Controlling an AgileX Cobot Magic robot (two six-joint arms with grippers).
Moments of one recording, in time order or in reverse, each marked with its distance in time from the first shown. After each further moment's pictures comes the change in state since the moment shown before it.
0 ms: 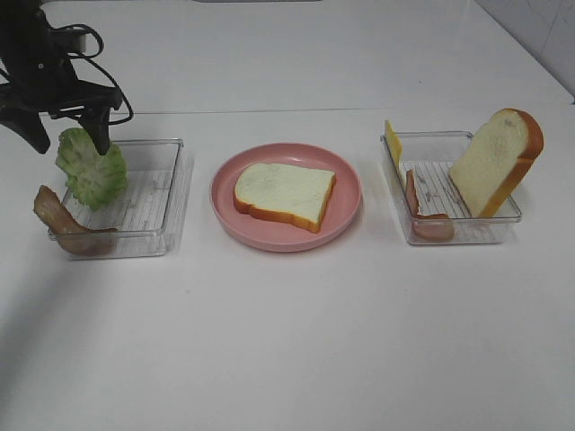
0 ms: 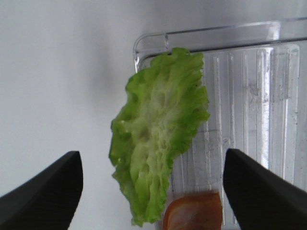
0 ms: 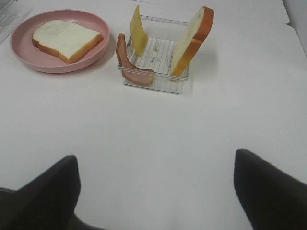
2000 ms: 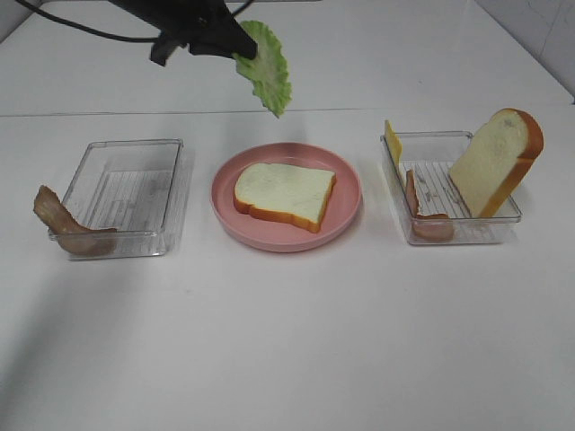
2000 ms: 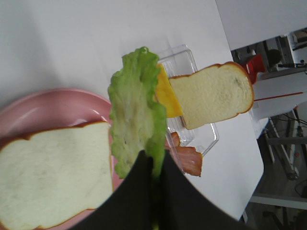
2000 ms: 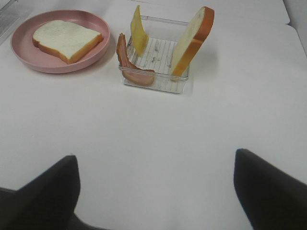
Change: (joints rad) left arm -0.148 0.009 -0.121 -0.888 -0.155 0.280; right arm 0.000 0.000 0.000 0.001 0.000 0.000
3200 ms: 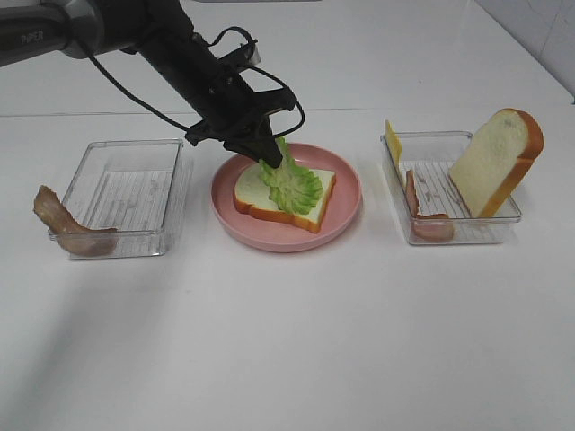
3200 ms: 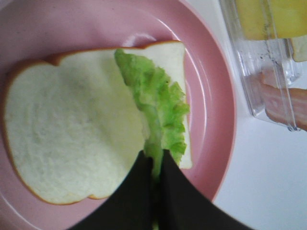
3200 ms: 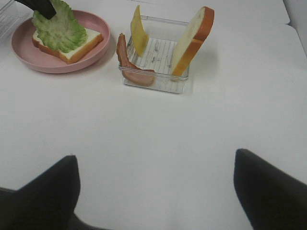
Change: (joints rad) left arm -0.132 0.142 0.000 0.297 0.030 -0.083; right arm 0.000 0.000 0.000 0.000 0.000 0.000
